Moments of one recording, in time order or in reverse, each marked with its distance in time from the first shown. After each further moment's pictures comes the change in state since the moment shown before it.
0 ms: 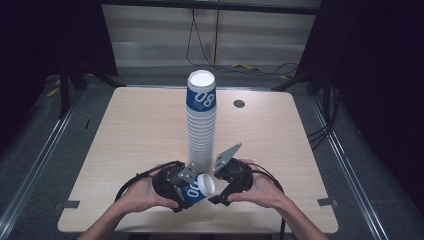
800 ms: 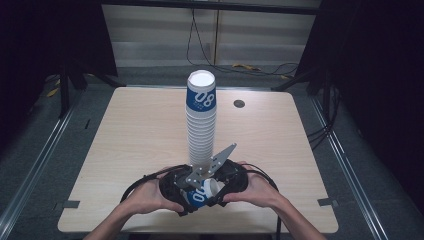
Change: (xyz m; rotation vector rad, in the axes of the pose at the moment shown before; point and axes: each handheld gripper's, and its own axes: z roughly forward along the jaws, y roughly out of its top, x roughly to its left) left arm -0.009 0.013 0.008 0.000 -0.020 0.053; right arm 0.003 0.007 0.008 -0.030 0.090 -0.023
